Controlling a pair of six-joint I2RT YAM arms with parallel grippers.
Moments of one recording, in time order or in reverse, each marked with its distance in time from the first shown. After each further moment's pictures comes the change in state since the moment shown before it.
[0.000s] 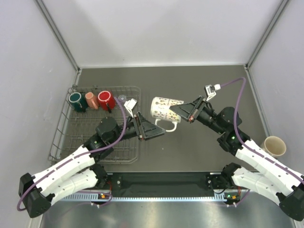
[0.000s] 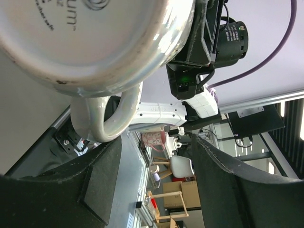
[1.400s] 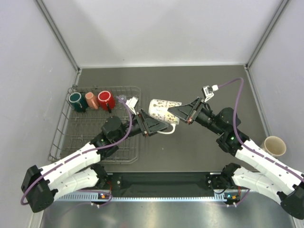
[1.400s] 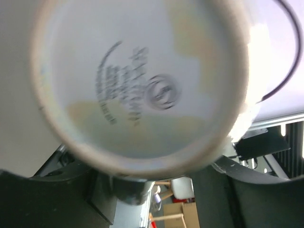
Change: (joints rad) left arm -0.005 0.101 -0.038 0.154 -0.089 -0.012; right arm 0.040 0.004 0.009 -0.001 0.010 0.002
